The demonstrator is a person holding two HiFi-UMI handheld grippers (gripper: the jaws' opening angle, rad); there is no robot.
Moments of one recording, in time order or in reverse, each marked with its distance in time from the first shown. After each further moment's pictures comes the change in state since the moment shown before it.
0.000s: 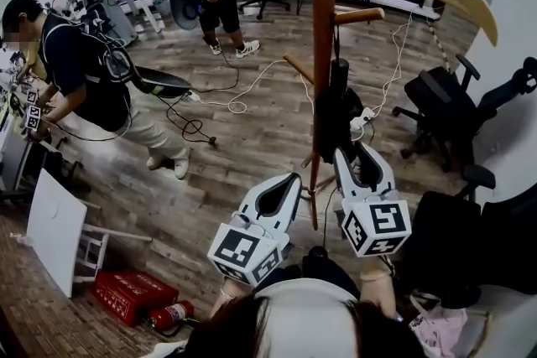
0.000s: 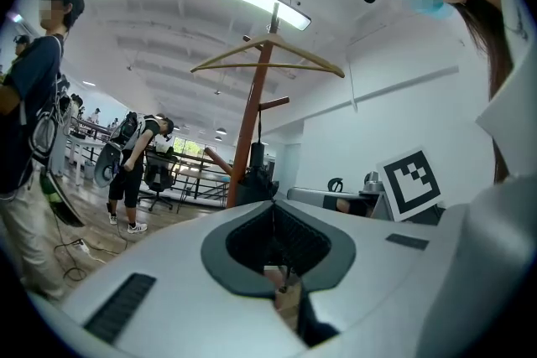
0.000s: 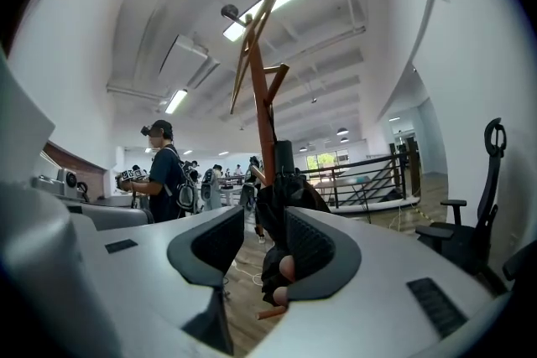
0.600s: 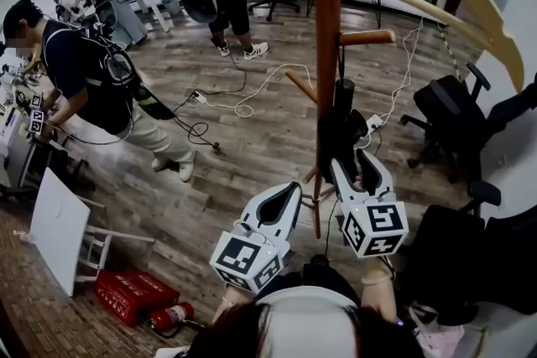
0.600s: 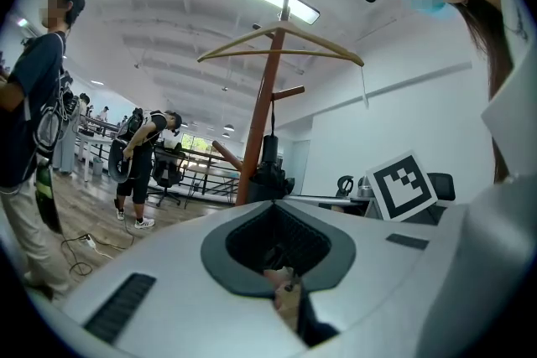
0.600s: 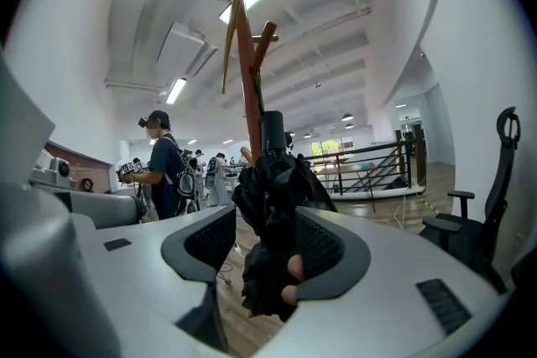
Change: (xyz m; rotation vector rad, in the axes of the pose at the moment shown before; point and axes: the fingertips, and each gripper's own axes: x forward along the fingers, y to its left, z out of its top) left arm 0.030 0.020 -0.008 -0.019 0.024 0.058; right arm 0.045 -0.024 -0.024 0.011 0.100 0.039
